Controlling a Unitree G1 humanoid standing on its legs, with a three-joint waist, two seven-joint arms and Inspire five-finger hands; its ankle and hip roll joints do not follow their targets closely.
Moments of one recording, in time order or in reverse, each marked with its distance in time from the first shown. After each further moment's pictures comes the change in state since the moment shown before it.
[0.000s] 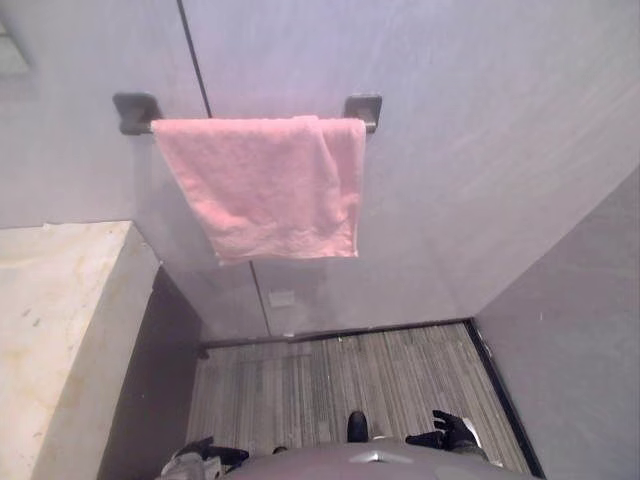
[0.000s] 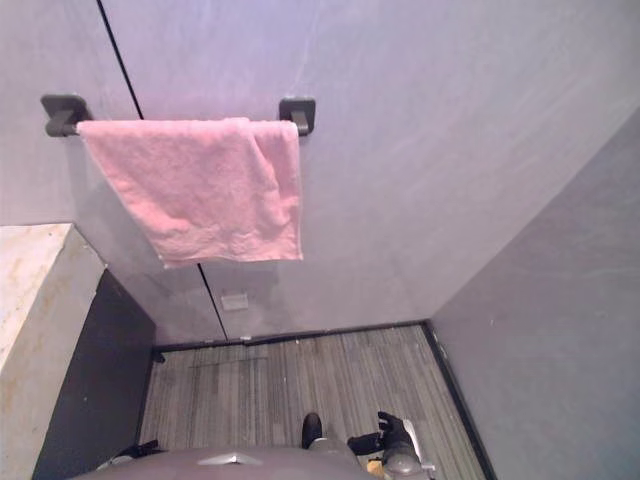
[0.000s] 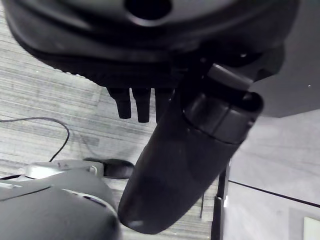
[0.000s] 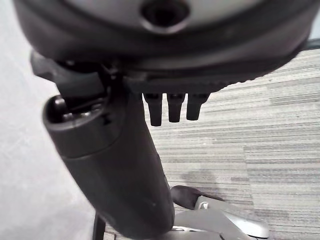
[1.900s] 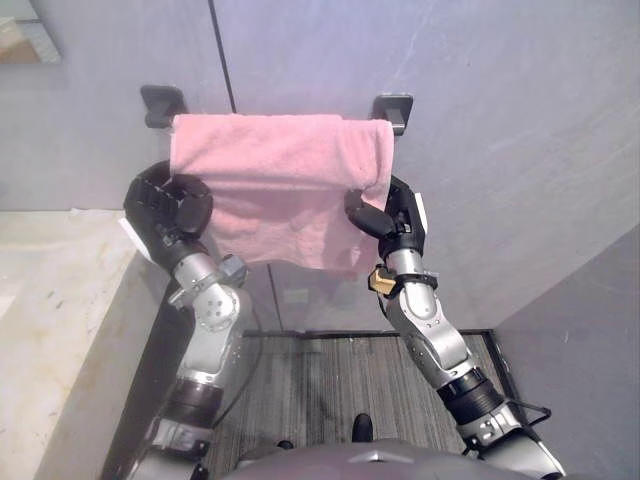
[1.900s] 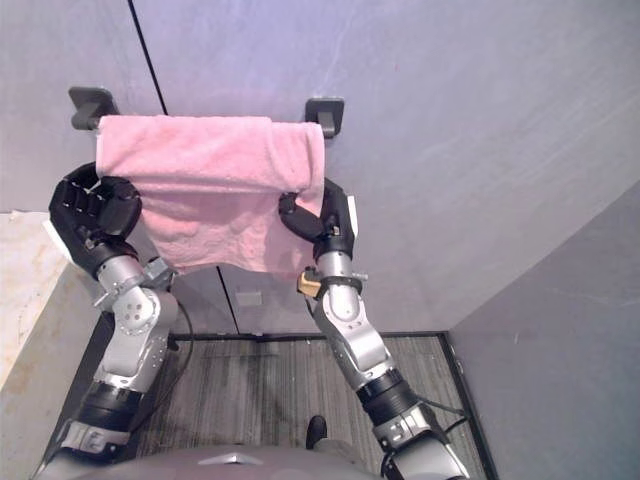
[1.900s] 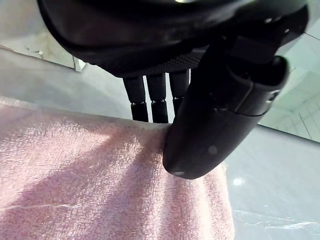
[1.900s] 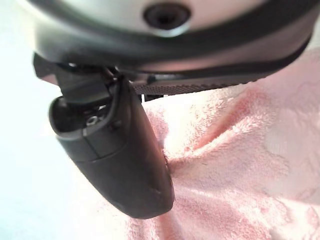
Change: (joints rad) left arm -0.171 -0.023 -0.068 -1.264 0.150 -0.444 0.809; right arm -0.256 0.034 0.184 -1.159 0.242 -0.084 -0.223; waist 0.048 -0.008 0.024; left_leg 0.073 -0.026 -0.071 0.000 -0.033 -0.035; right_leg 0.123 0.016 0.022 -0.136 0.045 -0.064
